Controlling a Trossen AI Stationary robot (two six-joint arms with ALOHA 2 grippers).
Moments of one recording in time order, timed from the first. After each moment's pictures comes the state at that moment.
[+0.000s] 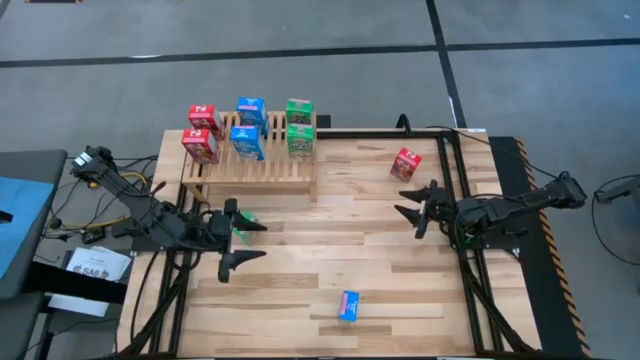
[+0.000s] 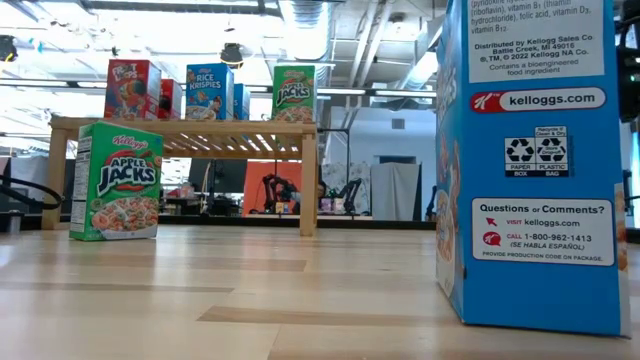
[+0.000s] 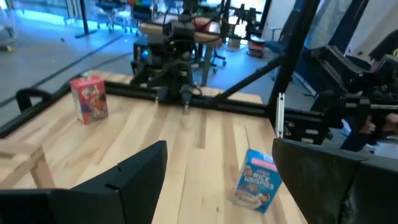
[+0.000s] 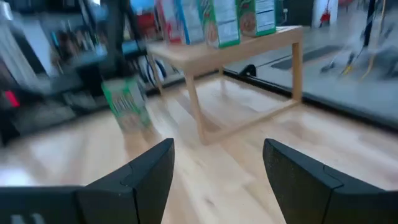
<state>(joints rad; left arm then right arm) -0.63 0.89 0.74 0.05 -0.69 -0.24 0.23 0.26 0.01 0.17 0.61 0.30</state>
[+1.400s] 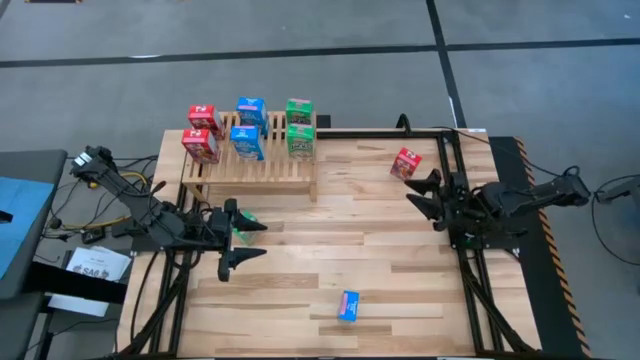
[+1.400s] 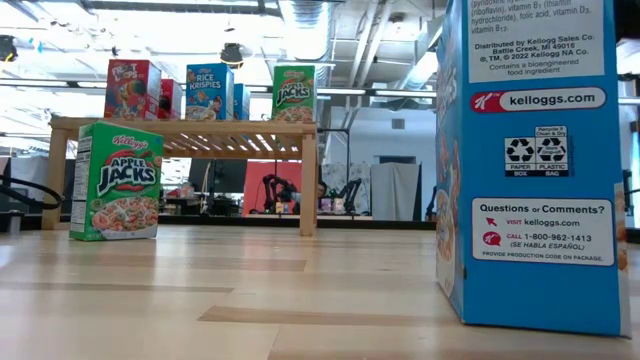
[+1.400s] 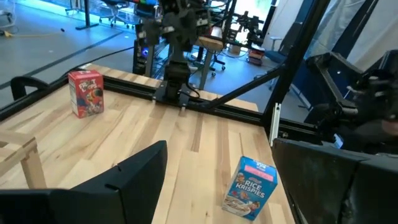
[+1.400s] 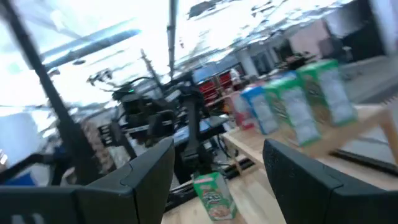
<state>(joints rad) -0.63 0.89 0.74 0.07 -0.70 -0.32 0.23 0.34 0.22 0.45 0.44 0.33</state>
